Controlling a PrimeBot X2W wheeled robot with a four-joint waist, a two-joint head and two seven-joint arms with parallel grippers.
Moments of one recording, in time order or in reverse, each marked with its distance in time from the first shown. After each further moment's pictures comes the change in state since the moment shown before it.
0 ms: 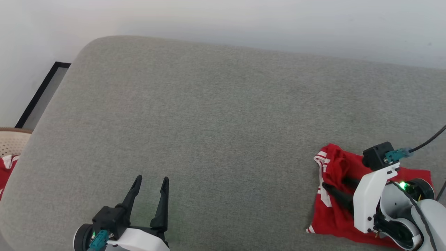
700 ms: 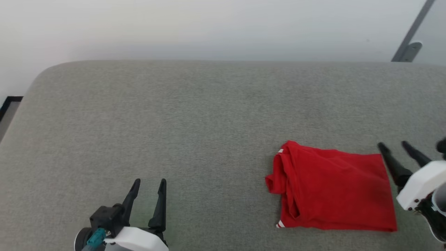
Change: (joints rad) left arm -0.017 -0.005 0.008 0.067 -0.055 0.000 0.000; right arm 0.004 -0.031 -0.205 0.142 -0.001 0.000 -0.399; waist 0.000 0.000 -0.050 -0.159
